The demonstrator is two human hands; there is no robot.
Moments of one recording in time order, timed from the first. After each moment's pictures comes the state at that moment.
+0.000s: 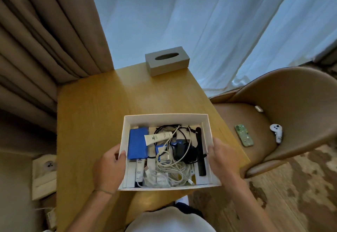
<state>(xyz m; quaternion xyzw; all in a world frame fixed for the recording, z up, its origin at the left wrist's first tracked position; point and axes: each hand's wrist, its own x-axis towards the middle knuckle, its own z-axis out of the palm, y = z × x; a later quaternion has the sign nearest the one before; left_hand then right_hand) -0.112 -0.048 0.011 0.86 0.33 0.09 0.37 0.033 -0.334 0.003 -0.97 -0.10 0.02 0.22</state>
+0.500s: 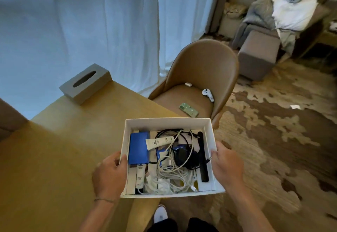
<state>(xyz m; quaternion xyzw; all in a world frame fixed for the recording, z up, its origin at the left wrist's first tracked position) -0.045 -0.105 0.043 0.94 0.09 0.01 0.32 -0.095 -0.414 0.035 -0.95 0.22 -0.03 0.22</state>
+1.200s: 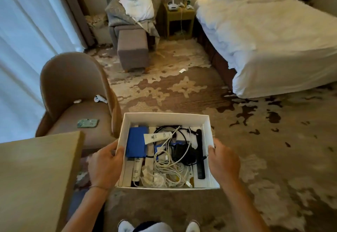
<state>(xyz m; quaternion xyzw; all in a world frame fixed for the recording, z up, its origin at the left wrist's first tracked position) -0.229 -0.400 0.056 0.89 -0.32 -0.02 0.33 -0.484 -0.588 0.051 -0.78 0.57 -0.16 0.21</state>
